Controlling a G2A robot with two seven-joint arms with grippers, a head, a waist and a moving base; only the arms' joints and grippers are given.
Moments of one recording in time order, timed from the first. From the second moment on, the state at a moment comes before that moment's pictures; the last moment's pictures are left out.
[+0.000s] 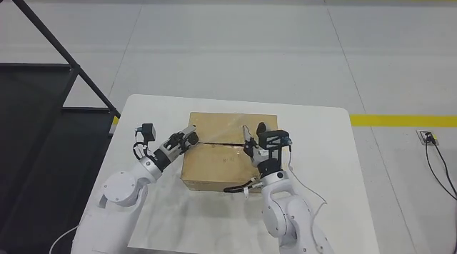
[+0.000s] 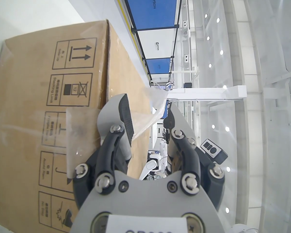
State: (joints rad) left arm 0.97 -1.20 -1.32 -1.31 -0.27 -0.15 -0.56; right arm -1.16 -1.63 1.21 -1.60 -1.39 0.07 0.03
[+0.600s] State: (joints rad) left arm 0.98 -1.21 -1.30 -1.31 -0.27 -0.17 -0.56; right arm -0.72 -1.69 0.93 -1.52 -1.78 0.14 0.78
